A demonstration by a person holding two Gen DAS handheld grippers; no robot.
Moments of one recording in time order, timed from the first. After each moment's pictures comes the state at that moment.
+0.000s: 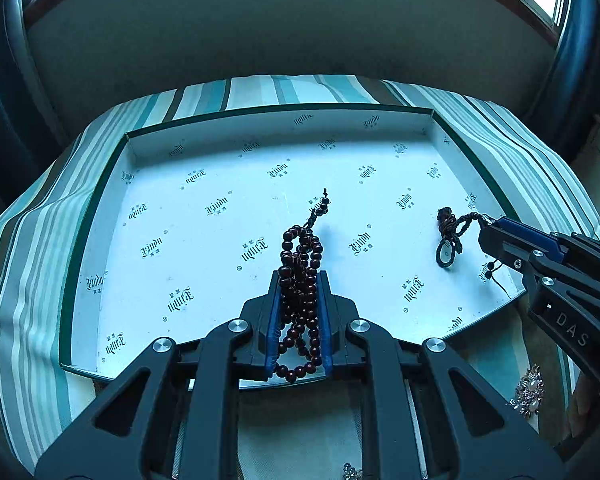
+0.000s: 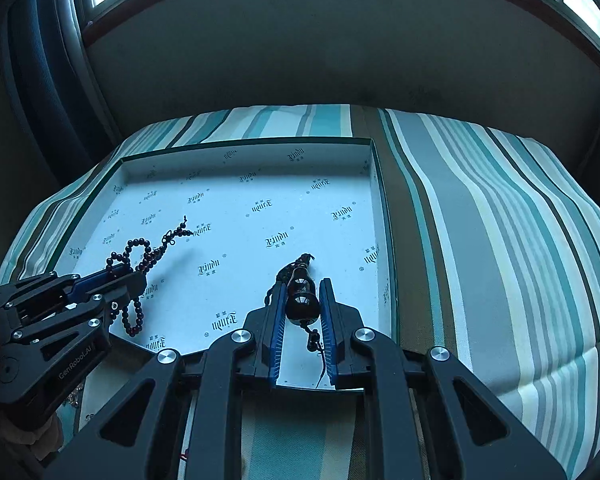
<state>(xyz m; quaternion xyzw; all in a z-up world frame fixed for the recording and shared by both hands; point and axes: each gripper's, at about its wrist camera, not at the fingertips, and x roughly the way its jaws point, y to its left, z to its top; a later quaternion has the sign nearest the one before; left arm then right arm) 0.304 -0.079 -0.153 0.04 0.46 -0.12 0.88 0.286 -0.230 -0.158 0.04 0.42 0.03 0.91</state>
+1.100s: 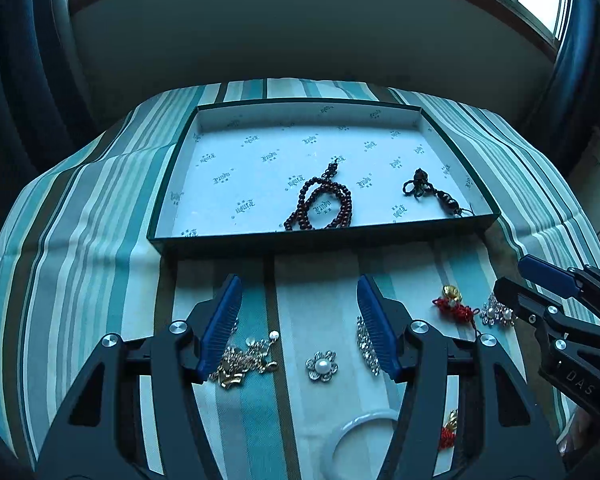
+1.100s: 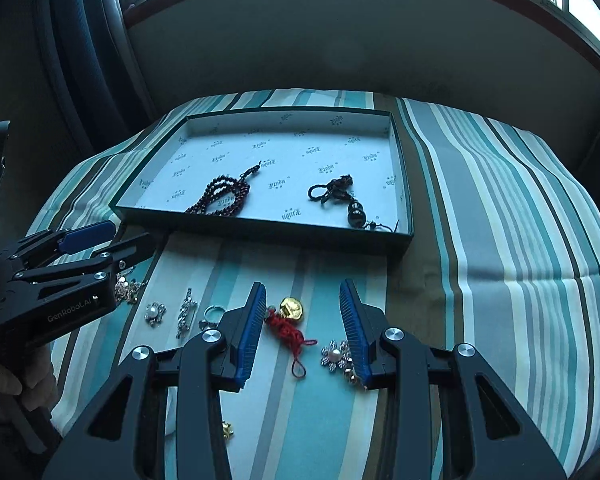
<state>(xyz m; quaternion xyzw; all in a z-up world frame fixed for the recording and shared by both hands) 0.200 -0.032 -0.119 0.03 0.44 -0.09 0.89 0.163 -0.201 -0.132 0.02 0.43 0.08 0.90</state>
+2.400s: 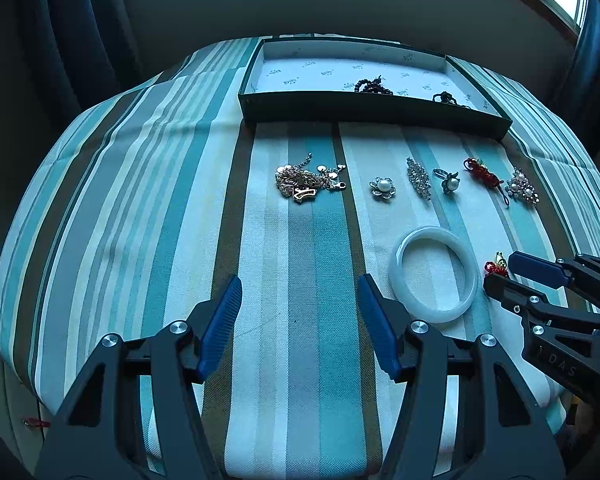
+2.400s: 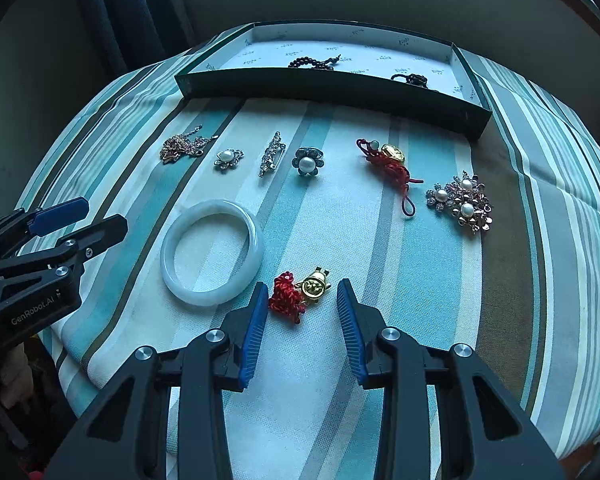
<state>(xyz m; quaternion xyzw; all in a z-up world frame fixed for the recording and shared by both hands) 0.096 0.011 -0.148 0.03 0.48 -0.04 0.88 0.102 -0.148 -0.183 -0.02 0.50 0.13 0.86</state>
